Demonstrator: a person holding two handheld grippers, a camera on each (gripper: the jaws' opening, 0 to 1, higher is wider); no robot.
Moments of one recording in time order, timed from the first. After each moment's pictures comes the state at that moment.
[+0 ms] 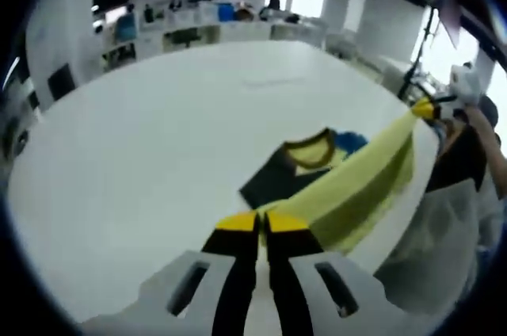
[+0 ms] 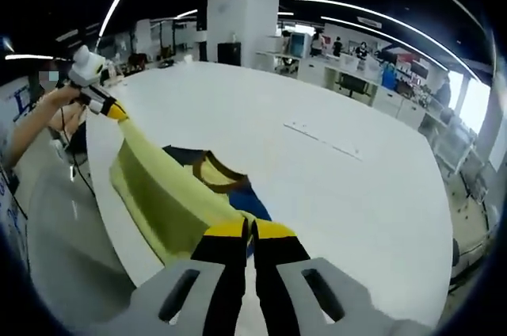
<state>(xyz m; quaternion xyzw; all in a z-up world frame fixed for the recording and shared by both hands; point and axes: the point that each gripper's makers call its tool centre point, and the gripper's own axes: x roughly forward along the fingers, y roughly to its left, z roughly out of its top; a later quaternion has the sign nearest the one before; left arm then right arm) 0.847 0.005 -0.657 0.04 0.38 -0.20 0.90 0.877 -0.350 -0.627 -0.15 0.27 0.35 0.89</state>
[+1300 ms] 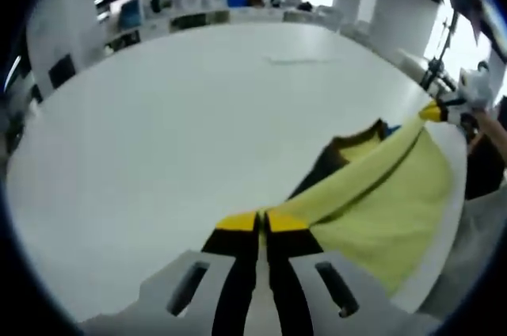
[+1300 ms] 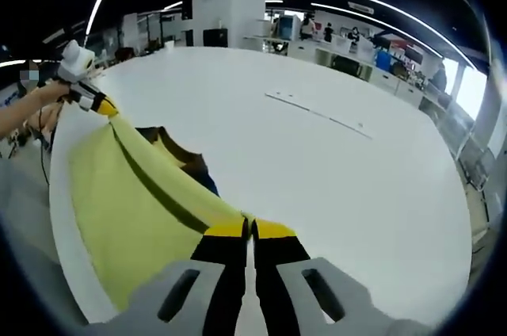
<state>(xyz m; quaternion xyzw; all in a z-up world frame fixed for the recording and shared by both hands) 0.923 0.007 -0.743 0.04 0.40 -0.17 0.90 0.956 -0.351 -0.725 -0.15 0.30 0.32 0.88</state>
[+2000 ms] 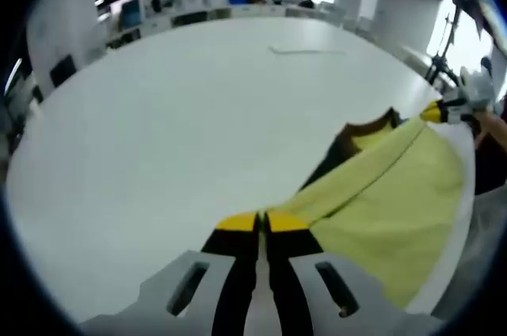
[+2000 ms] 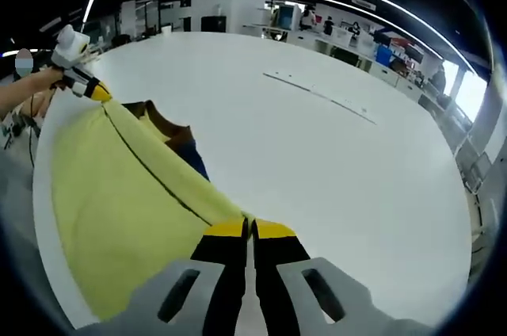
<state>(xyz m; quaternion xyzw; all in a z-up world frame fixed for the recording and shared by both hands) 0.922 0.003 -0.767 0.05 0.40 -0.16 0.90 0.957 -0.353 -0.762 -0.18 0.32 0.31 0.88</state>
